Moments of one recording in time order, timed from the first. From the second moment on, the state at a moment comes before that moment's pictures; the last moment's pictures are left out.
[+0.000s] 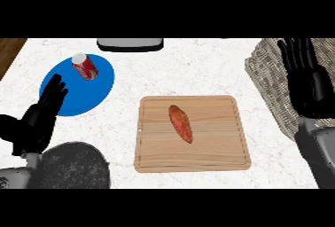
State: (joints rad) left arm -0.11 0.32 0.01 -1.58 0.11 0.11 0.13; right arm -0.39 -0.42 0.09 -1.46 -0.35 -0.17 -0.22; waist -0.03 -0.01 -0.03
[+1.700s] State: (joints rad) left arm 0.01 0.13 -0.07 -1.67 0.09 0.18 0.00; right arm -0.78 -0.32 0.60 -1.64 0.36 0.07 1.08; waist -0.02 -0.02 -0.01
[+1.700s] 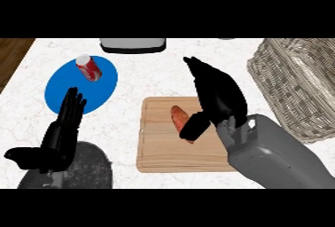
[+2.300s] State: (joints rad) left arm -0.02 0.12 -0.06 -1.66 0.09 0.18 0.00; right arm -0.89 -0.26 0.59 -1.58 0.26 0.19 1.18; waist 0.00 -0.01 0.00
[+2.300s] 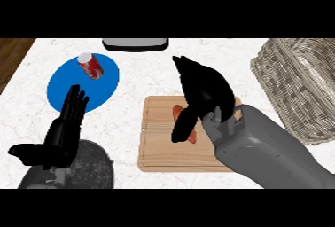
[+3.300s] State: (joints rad) left arm -0.01 0.10 -0.07 -1.68 0.07 0.17 0.00; right arm -0.66 -0.16 0.63 -1.54 0.48 0.18 1.10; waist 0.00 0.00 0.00
